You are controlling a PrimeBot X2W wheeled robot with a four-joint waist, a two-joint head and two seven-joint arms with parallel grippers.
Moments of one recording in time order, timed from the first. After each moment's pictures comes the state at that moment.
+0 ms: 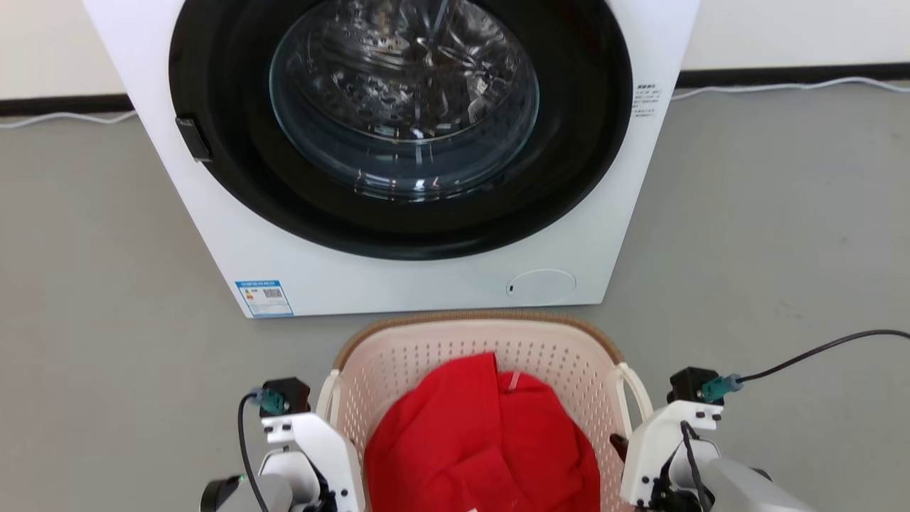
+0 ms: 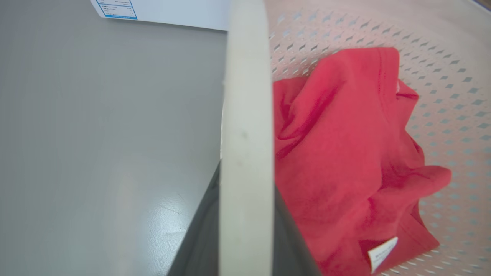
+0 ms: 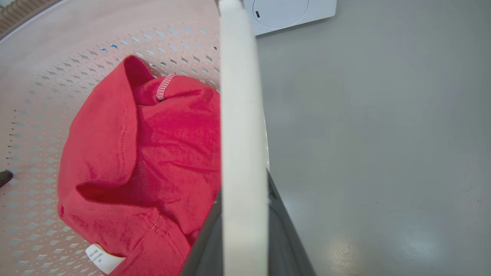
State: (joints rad) left arm -0.57 0.01 -0.40 1.30 -0.59 -0.12 0.04; right arm -0.60 -0.08 0.87 1.24 1.15 0.12 0.10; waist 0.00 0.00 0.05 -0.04
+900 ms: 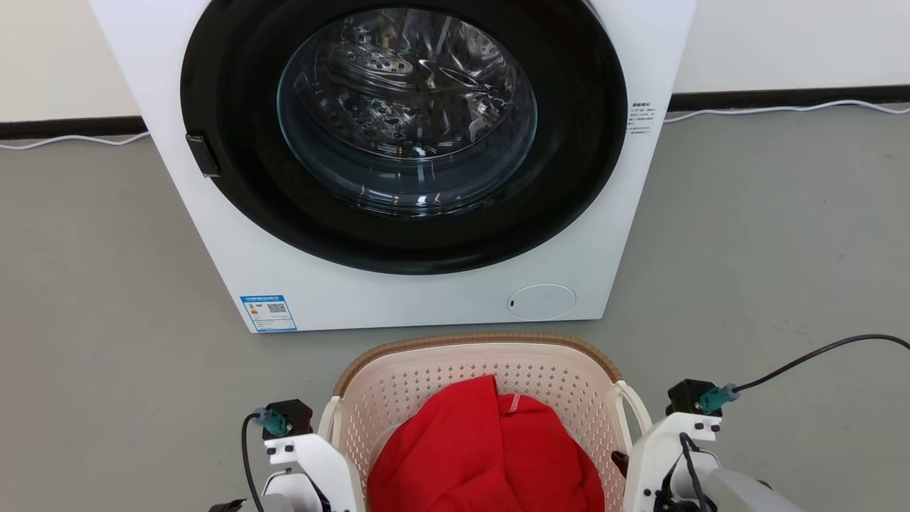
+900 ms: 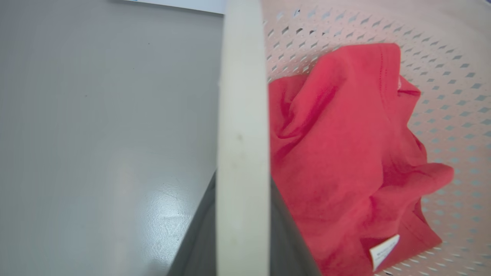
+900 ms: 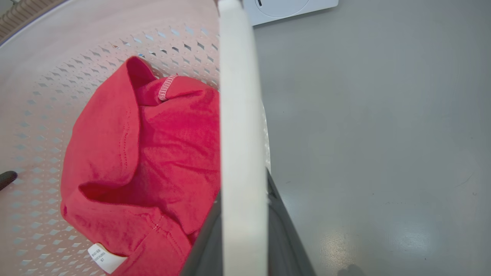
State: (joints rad) left arm -0.52 0.01 -0.44 1.29 -0.65 -0.11 0.07; right arm -0.57 -0.09 0.91 1.23 1.17 0.12 0.15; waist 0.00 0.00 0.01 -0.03
